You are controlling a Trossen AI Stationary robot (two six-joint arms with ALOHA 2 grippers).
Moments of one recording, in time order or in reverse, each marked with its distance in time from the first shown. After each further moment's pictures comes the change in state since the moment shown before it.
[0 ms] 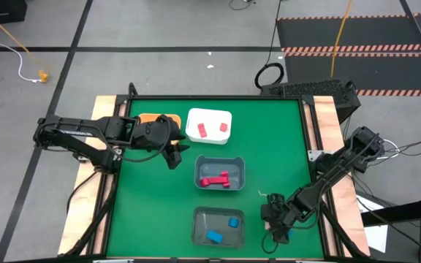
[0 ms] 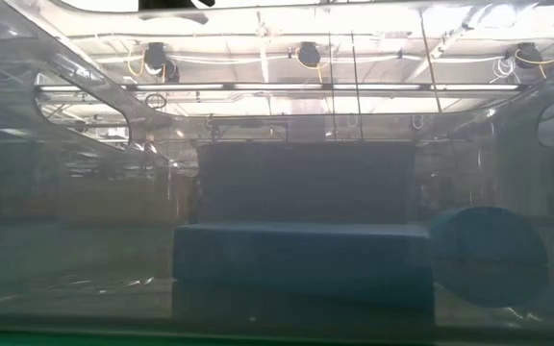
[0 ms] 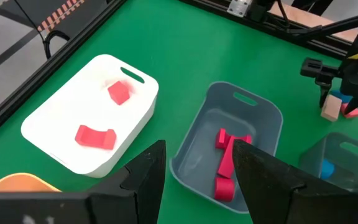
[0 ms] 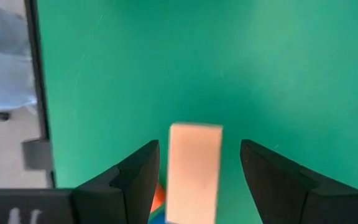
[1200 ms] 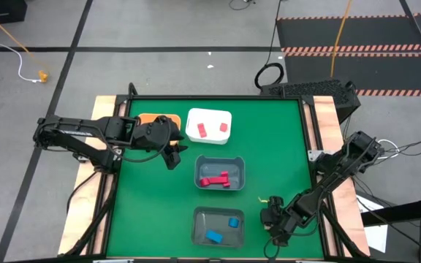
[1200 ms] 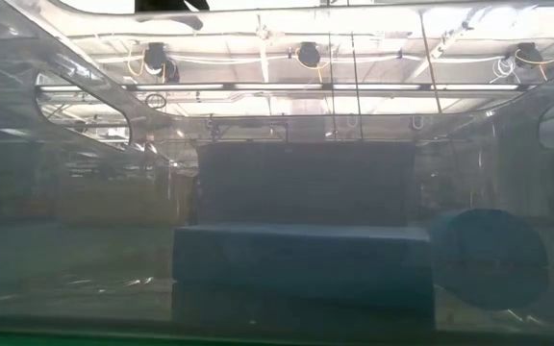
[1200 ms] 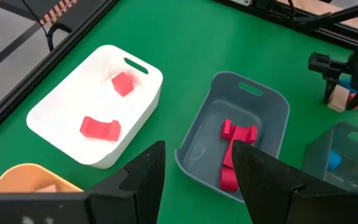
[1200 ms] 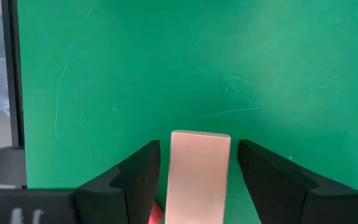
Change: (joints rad) left arm 0.000 0.000 0.000 -0.041 0.000 -0.001; right arm 0.050 0.109 0.001 0.065 0.085 0.005
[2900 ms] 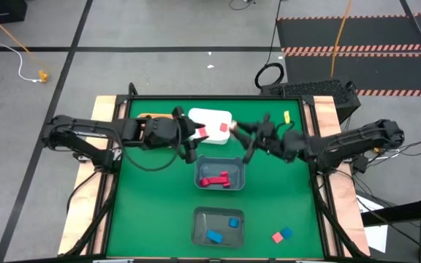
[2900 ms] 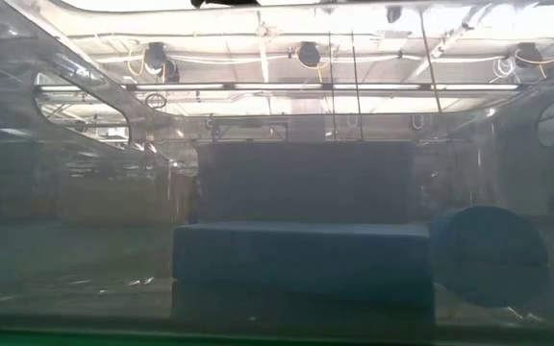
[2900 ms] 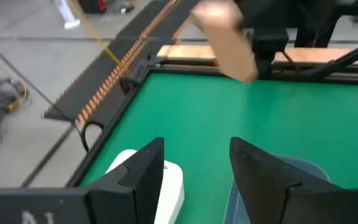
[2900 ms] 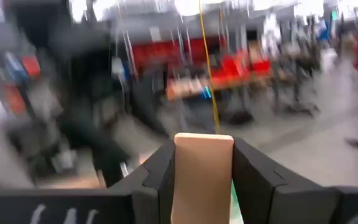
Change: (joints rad) left arm 0.028 0.106 -0.001 0.426 -0.105 0.421; right arm -0.671 -0.468 -0.003 0.779 0.525 -0.796
